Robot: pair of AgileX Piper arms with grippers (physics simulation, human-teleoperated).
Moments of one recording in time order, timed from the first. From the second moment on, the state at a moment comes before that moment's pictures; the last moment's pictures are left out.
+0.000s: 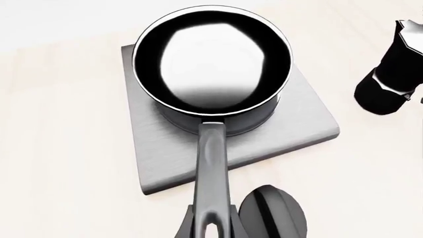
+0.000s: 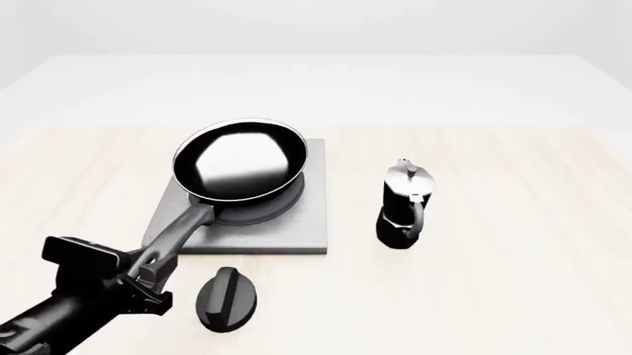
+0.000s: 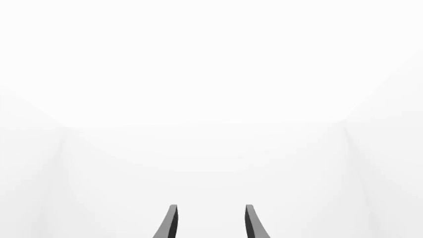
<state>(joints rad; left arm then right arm) -0.29 1.13 -0.07 -0.51 -0.02 0.03 0.00 -1.94 1.05 0.01</state>
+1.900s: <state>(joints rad) -0.30 0.44 -0.23 0.24 0.04 0.04 0.00 -1.95 1.05 0.02</state>
